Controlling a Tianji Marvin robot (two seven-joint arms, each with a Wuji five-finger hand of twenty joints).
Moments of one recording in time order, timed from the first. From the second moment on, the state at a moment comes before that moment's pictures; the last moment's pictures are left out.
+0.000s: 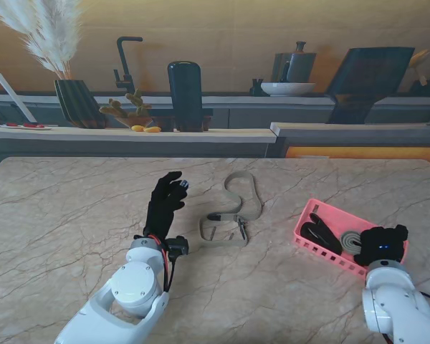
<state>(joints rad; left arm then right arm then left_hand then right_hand) 1.55 -1.32 -1.06 -1.61 -0.24 -0.08 0.47 -1.76 -1.03 1.46 -1.51 -1.49 0.40 0.07 0.66 -0.30 0.35 -0.06 0.24 0.08 0.59 0.44 0.42 0.16 0.38 0.36 0.39 0.22 0.42 0.39 0.10 0.20 0.70 0.36 0.52 -0.57 0.62 -0.13 0.71 0.10 0.49 0.56 0.70 0.25 0.76 0.51 0.58 0.21 0.85 0.80 0.18 0.26 0.93 0.70</state>
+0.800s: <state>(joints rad) 1.55 -1.32 -1.06 -1.62 -0.25 -0.07 0.48 -1.78 -1.03 1.47 -1.56 -1.59 0.37 0.08 0.68 -0.28 0.35 -0.06 0.24 0.08 0.58 0.44 0.42 0.16 0.38 0.36 0.39 0.22 0.42 0.39 0.10 0.20 0.70 0.36 0.46 -0.43 0.45 -0.09 0.62 0.08 0.36 0.60 0.58 0.29 0.64 0.46 0.49 0.23 0.68 0.72 0.13 0.26 0.88 0.73</state>
